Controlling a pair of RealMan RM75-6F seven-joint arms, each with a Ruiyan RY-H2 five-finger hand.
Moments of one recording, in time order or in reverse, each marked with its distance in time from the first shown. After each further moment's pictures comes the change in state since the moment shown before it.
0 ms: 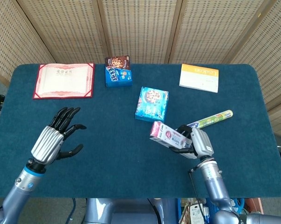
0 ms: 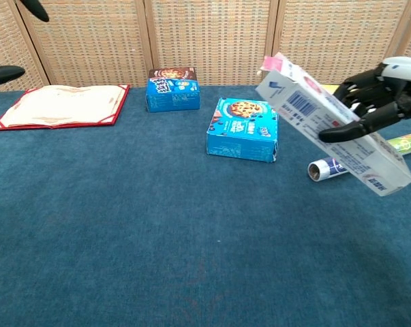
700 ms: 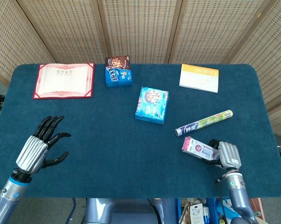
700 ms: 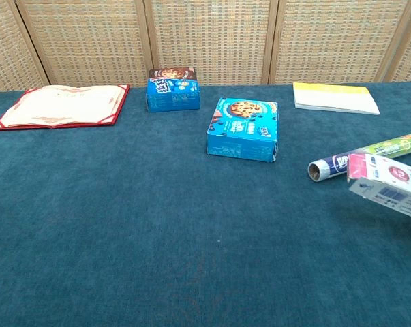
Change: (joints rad) left arm 0.103 -0.008 0.049 0.141 0.071 0.077 -0.095; right arm -0.146 -0.031 -0.175 0.370 -0.113 -0.037 -0.024
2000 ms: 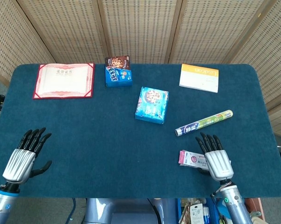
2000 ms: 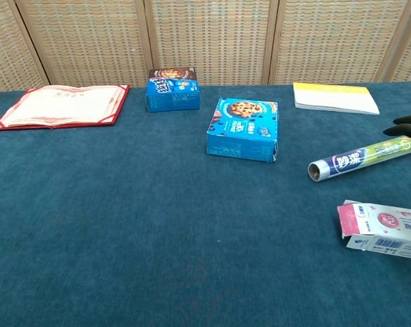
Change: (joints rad) left arm 0.159 0.000 0.048 0.009 -0.106 -0.034 0.177; right arm -0.079 0.022 -0.100 -0.065 -0.414 0.178 -0.285
